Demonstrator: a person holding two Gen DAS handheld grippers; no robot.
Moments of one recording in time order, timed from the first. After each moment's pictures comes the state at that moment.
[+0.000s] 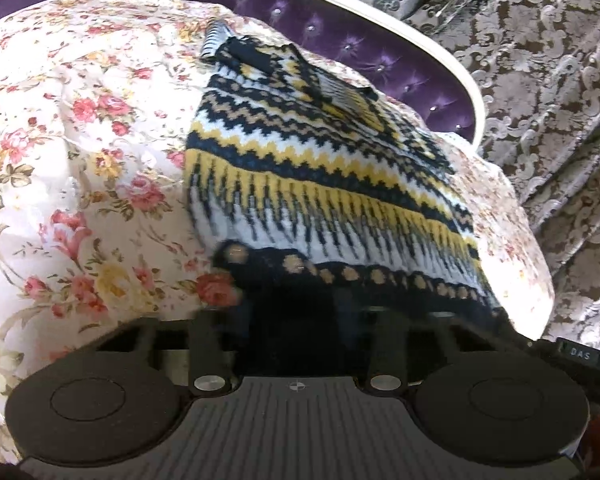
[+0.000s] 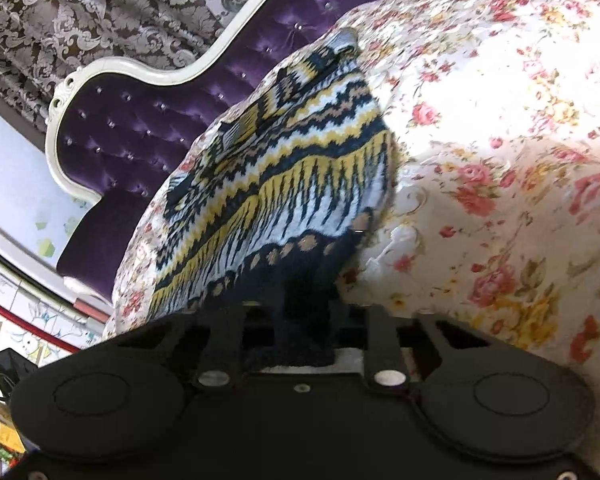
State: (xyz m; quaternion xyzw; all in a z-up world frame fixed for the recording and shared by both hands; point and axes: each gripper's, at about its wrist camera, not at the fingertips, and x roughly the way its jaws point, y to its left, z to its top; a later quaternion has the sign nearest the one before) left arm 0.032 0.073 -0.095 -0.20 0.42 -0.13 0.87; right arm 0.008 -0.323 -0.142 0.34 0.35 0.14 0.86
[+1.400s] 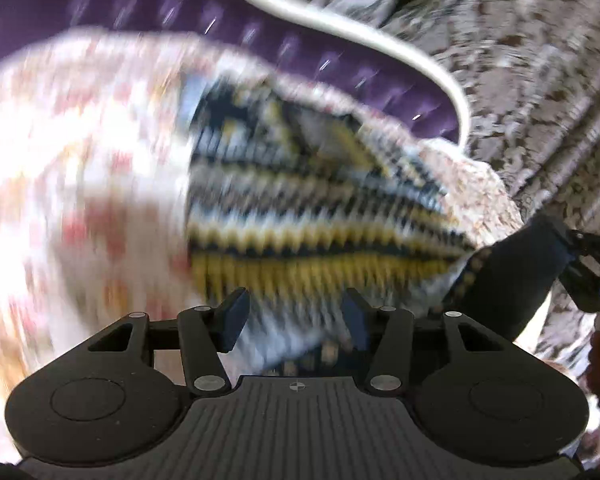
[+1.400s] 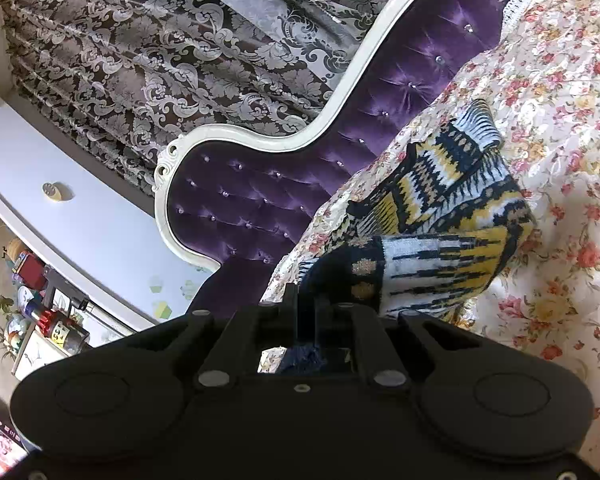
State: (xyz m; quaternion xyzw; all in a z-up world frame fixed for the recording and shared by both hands) left arm 0.075 0.094 -0.062 -0.18 0.43 -0.17 0.87; right arm 0.082 -0.341 -0.067 0.43 0.23 0.28 0.83
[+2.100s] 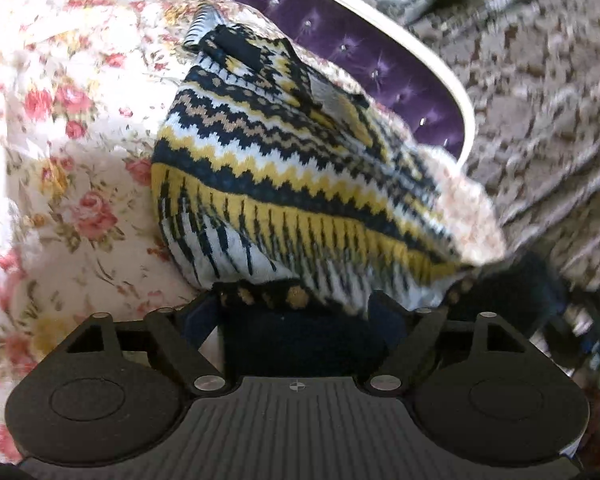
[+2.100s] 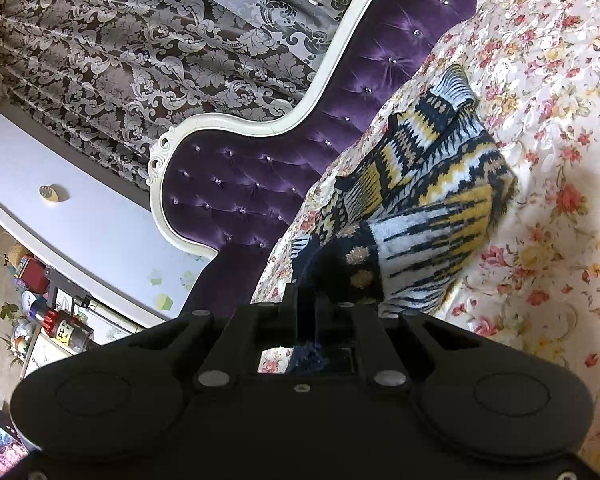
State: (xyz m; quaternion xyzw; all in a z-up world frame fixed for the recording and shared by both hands) left arm 0.072 0.074 -0.103 -0.28 0.42 -0.16 0.84; right arm 0.066 -0.341 -0.093 0.44 0.26 0.28 0.81
